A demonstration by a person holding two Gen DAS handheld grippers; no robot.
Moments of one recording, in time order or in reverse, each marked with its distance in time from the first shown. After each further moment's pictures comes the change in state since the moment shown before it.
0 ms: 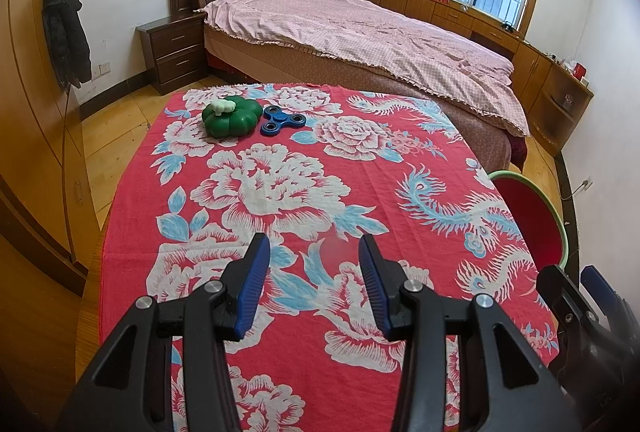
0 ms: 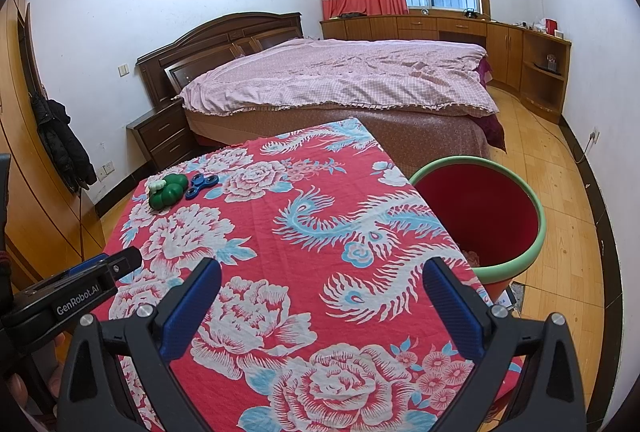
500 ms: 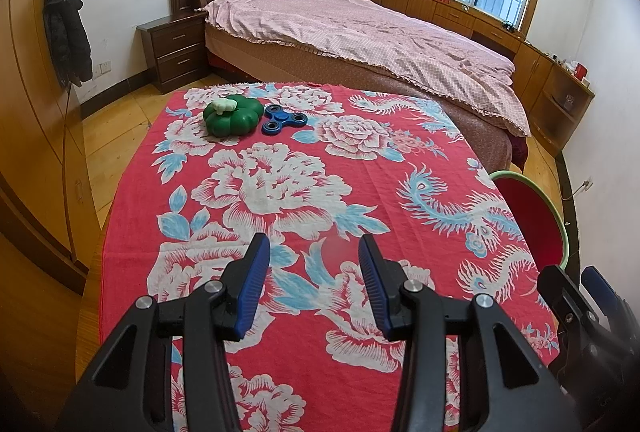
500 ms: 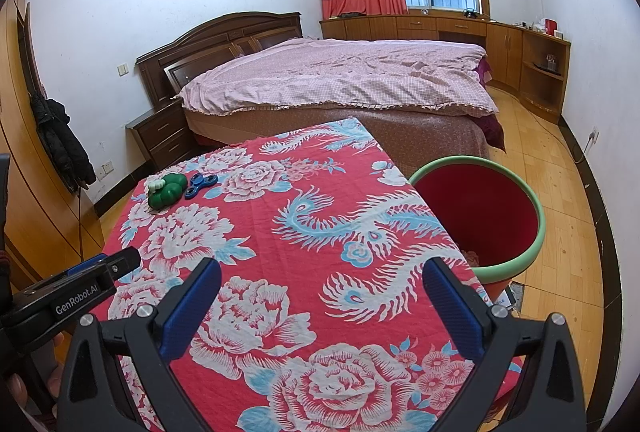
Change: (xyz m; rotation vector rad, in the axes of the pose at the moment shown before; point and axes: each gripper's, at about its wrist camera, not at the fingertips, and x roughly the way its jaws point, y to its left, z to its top) left arm 0.001 0.002 -0.001 -0.002 0.003 0.001; right arm 0.000 0.000 0.000 0.000 0.001 0.000
